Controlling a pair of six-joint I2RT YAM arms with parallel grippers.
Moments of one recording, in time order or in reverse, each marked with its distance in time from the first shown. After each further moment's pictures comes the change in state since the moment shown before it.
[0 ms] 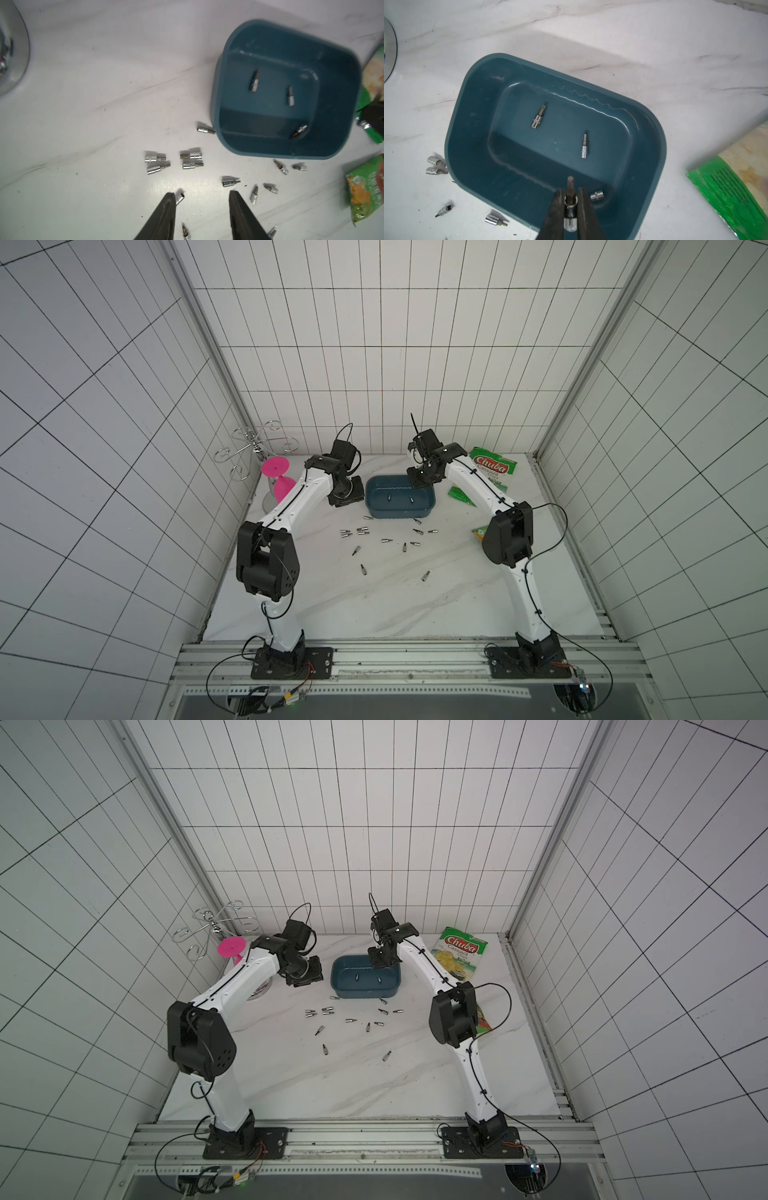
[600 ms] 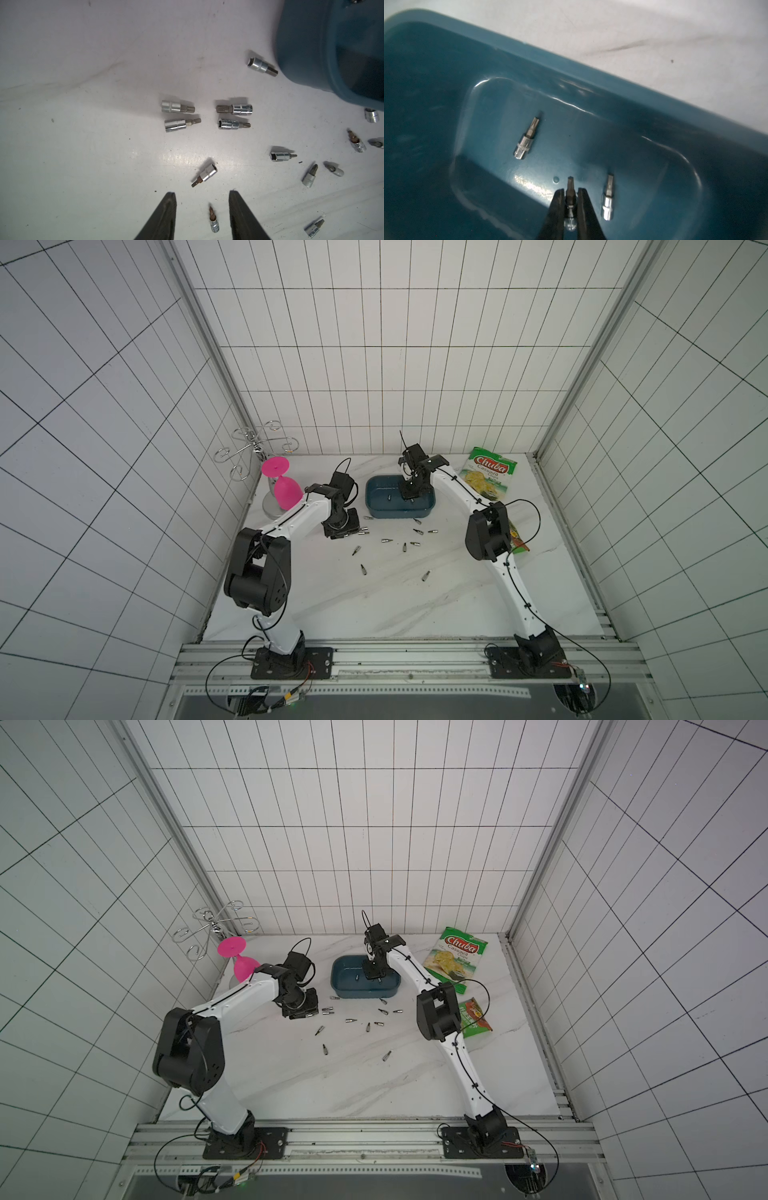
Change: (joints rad) left arm -0.003 -0.102 -0.328 0.117 0.019 -0.028; right arm 0.013 0.233 0.122 0.032 -0.053 0.014
